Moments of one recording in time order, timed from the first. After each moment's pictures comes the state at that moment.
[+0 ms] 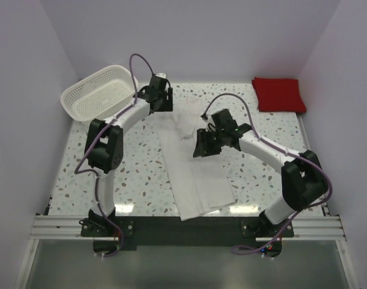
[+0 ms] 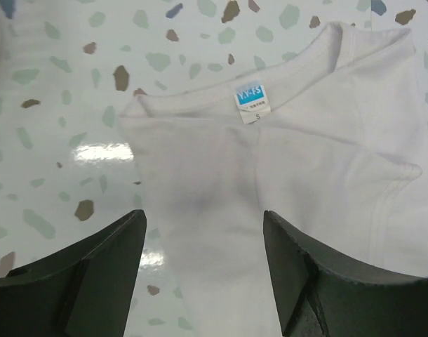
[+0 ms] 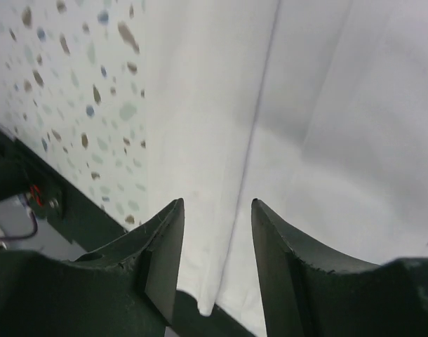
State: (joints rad) left arm -0.41 2.14 1.74 -0.41 -0.21 -0.30; right arm 0.60 1.57 1.07 -0.49 -0.36 0.44
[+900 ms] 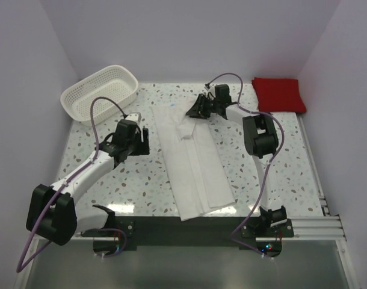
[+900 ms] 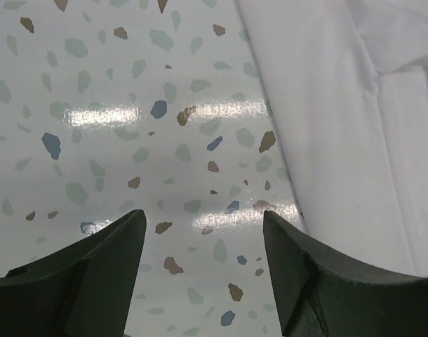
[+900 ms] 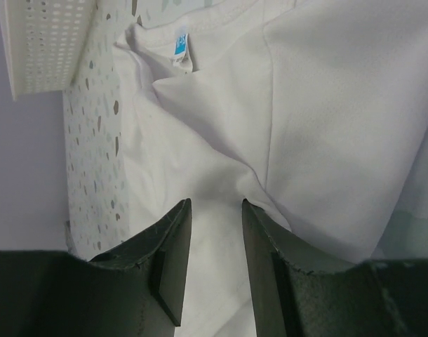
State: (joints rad) left arm -0.37 1.23 0.78 -0.35 -0.13 -0.33; right arm 0.28 2.45 1.83 -0.03 -0.67 0.61
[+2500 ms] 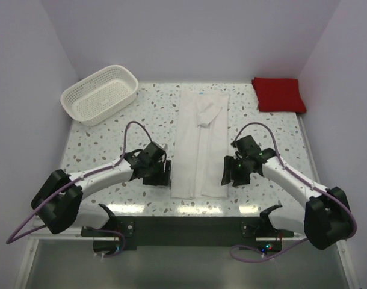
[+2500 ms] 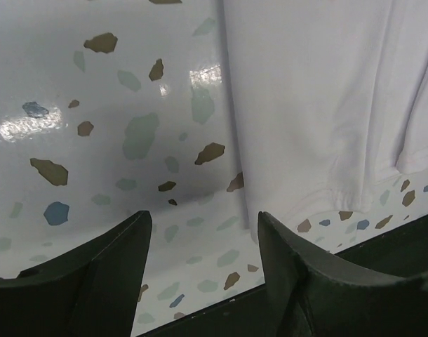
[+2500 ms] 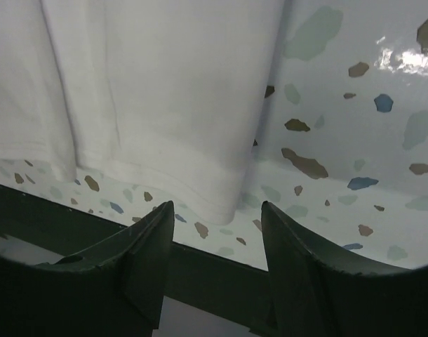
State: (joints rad) left arm -0.72 1.34 0.70 -0.50 0.07 -0.64; right arm 0.43 1.23 0.72 -0.73 -0.22 0.48
